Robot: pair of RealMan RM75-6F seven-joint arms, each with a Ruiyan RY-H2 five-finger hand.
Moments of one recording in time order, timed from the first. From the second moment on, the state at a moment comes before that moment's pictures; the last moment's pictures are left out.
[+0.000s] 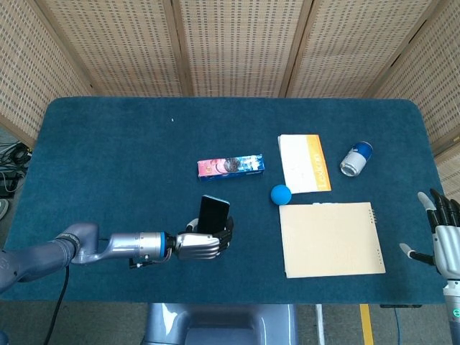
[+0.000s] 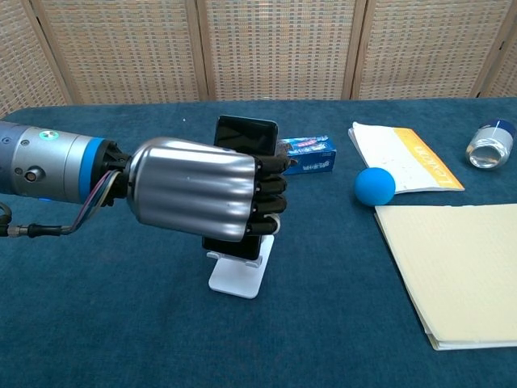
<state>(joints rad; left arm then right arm) -1.09 -1.52 0.09 -1.14 2.23 1.06 0.77 0.09 -1.14 0.13 -1.49 -1.43 1.48 0.09</state>
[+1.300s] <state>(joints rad) -0.72 -1.38 -0.02 -1.48 1.80 1.48 0.61 0.08 -1.11 0.12 -1.53 -1.46 1.50 0.12</state>
